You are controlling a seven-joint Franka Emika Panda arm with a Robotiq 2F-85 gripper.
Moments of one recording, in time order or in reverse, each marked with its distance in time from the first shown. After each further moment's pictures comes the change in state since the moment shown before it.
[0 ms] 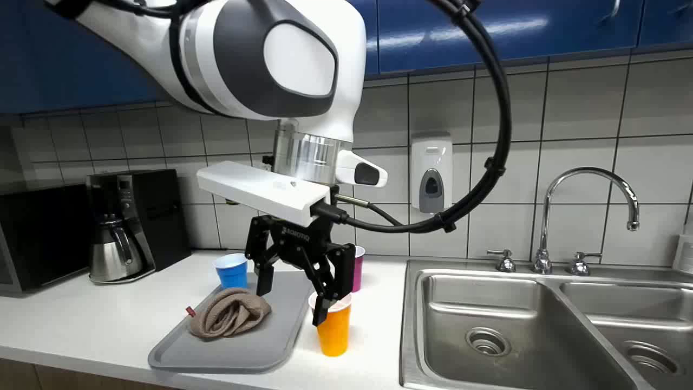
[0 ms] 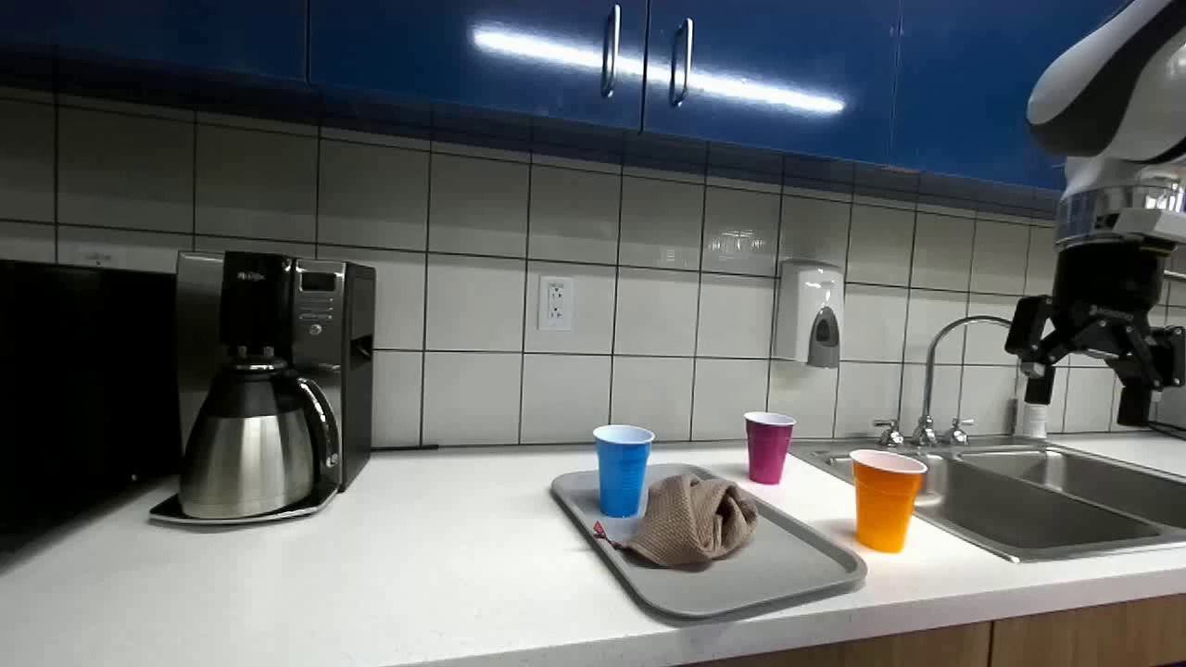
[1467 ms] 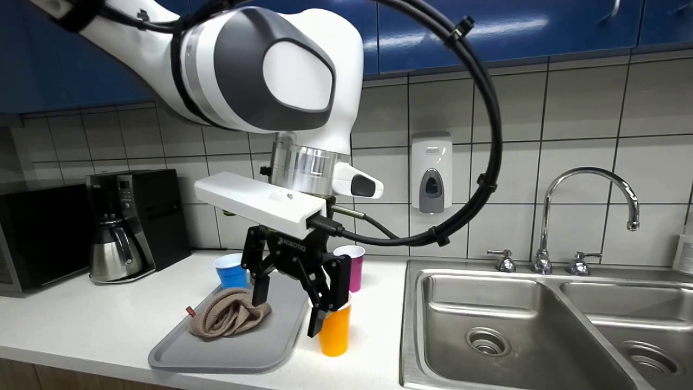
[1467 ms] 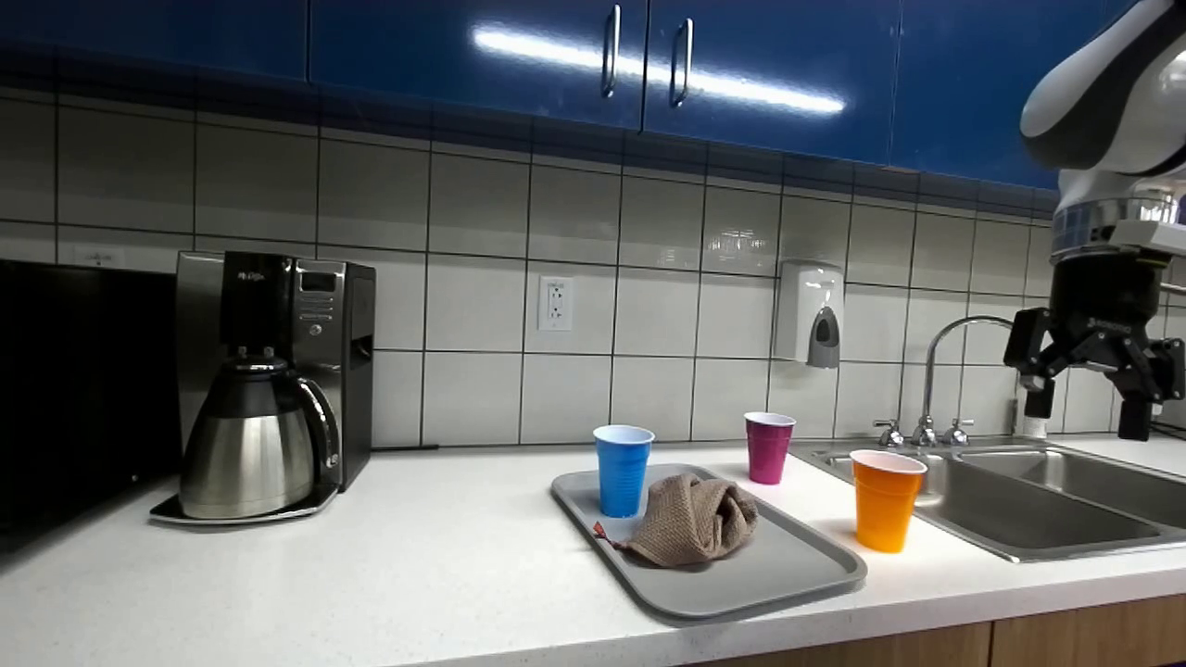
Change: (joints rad) arm 0.000 0.018 0.007 -0.021 0.000 0.010 0.000
